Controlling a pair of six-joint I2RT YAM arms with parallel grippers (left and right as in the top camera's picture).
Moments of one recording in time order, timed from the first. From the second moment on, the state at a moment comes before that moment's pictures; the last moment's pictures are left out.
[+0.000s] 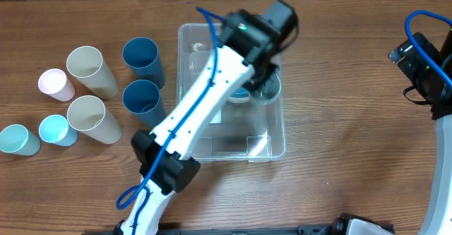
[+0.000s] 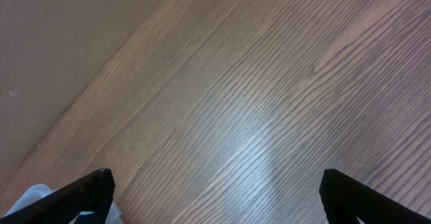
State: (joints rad) left arm -0.72 2.23 2.53 -1.69 -0.07 -0.26; right arm -0.29 1.36 1.53 -1.01 0.09 0.57
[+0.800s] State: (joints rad) left arm -0.67 2.24 2.00 -1.17 -0.11 -0.39; right arm -0.29 1.36 1.53 -1.01 0.09 0.57
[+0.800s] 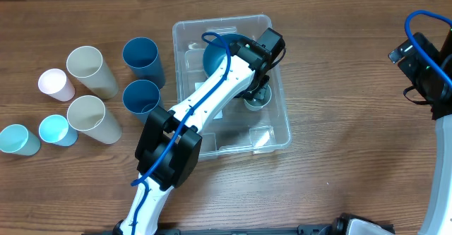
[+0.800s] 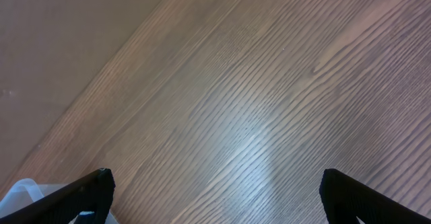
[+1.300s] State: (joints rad) left arm -0.68 1.95 2.11 -1.36 -0.08 -0.39; right arm -0.29 1.36 1.53 -1.01 0.09 0.57
